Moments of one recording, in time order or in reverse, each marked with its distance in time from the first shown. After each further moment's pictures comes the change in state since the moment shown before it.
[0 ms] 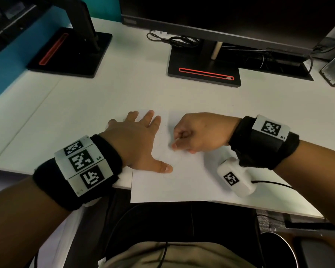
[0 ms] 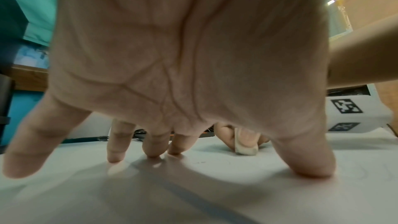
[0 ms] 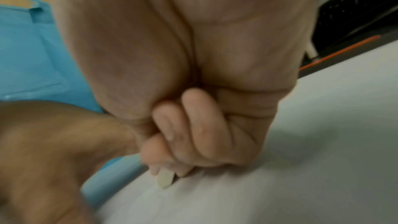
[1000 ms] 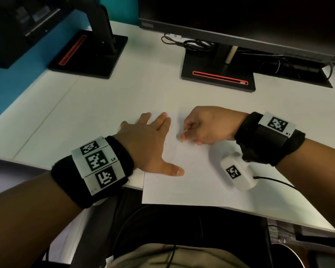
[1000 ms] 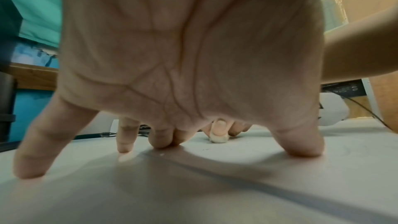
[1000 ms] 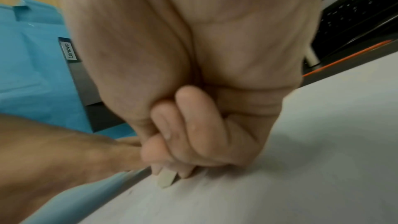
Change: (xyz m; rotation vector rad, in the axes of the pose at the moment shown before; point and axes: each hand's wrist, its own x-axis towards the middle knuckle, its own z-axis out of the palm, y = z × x) left_hand -0.003 -0.005 0.004 -0.020 0.028 0.028; right_hand 0.016 -0.008 -0.010 0.082 0.038 0.039
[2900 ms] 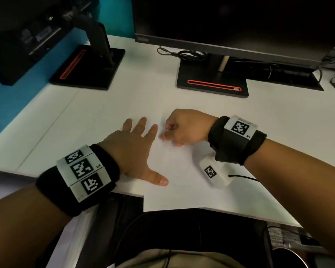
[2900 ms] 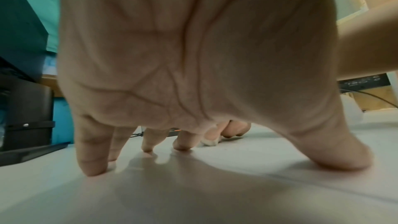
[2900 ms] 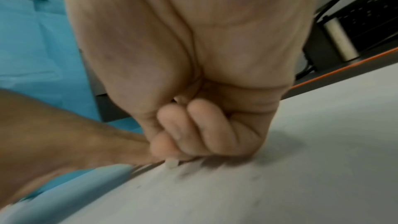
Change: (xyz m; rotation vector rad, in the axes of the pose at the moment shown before) left_hand -0.006 -0.018 0.001 -0.005 -0.062 -0.078; right_hand 0.024 -0.022 0.005 -0.058 0.083 -0.039
